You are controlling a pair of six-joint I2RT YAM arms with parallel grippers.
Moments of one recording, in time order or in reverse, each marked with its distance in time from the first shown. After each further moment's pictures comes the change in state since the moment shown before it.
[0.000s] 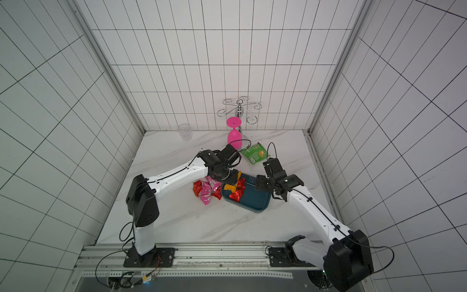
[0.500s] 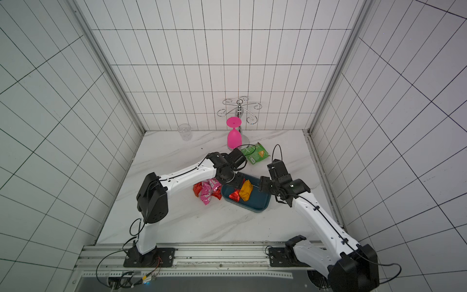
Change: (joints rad) left arm -0.010 0.042 0.026 -0.027 -0.053 -0.024; right arm -0.011 -0.074 -0.018 -0.032 0.016 0.018
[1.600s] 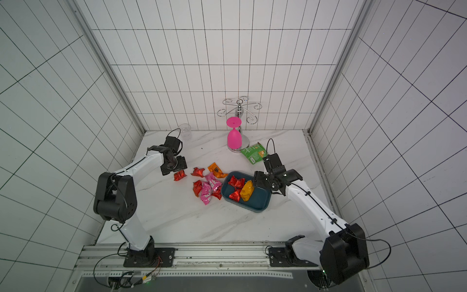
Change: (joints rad) left arm 0.696 -0.196 -0.439 0.218 -0.146 -0.034; right arm -0.002 0.159 0.104 0.019 -0.122 -0.009
